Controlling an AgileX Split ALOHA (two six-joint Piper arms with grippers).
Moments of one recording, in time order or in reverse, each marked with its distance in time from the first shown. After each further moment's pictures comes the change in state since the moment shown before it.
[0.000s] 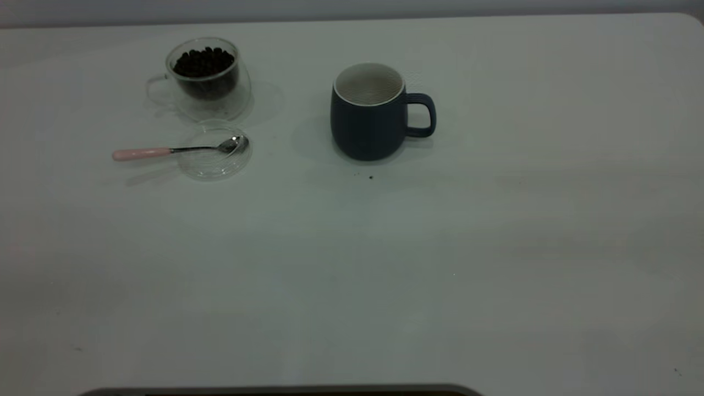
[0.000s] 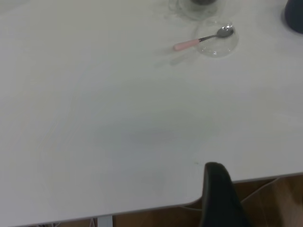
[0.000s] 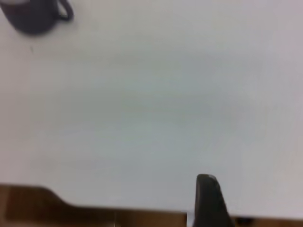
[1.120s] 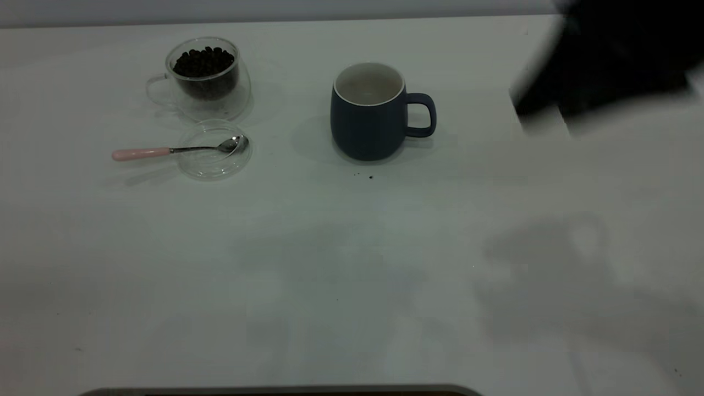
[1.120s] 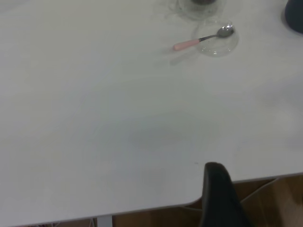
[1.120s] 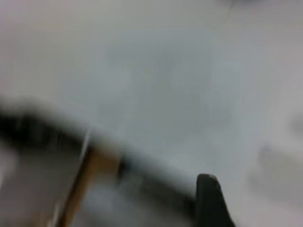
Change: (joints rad) left arm 0.000 0.000 0.000 0.000 0.000 -0.002; right arm 0.222 1.305 -0.143 0.806 -0.527 -0.722
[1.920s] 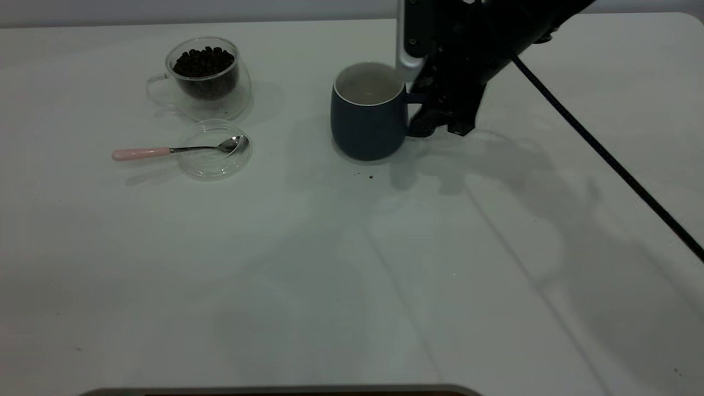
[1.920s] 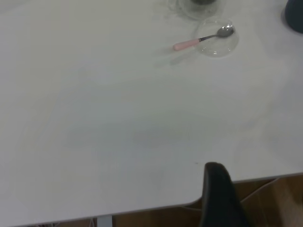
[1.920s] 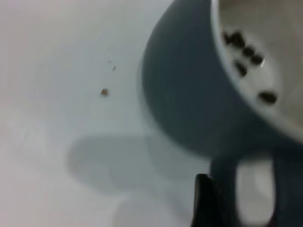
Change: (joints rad) left arm 0.000 0.000 0.000 0.000 0.000 0.000; right arm 0.027 0.967 -0.864 0.180 -0.225 -1.368
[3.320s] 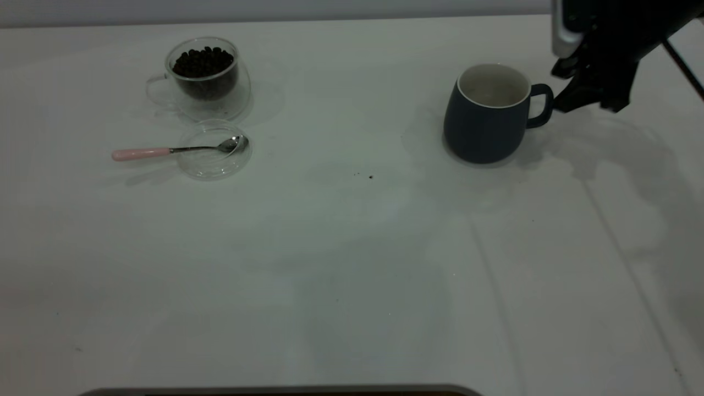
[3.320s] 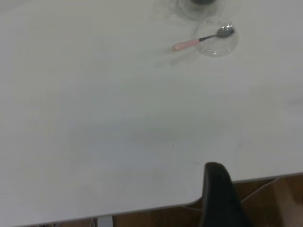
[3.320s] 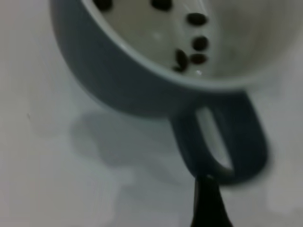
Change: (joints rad) left arm 0.000 0.000 0.000 0.000 0.000 0.002; right arm -0.297 -0.045 0.043 -0.212 0.051 -0.032
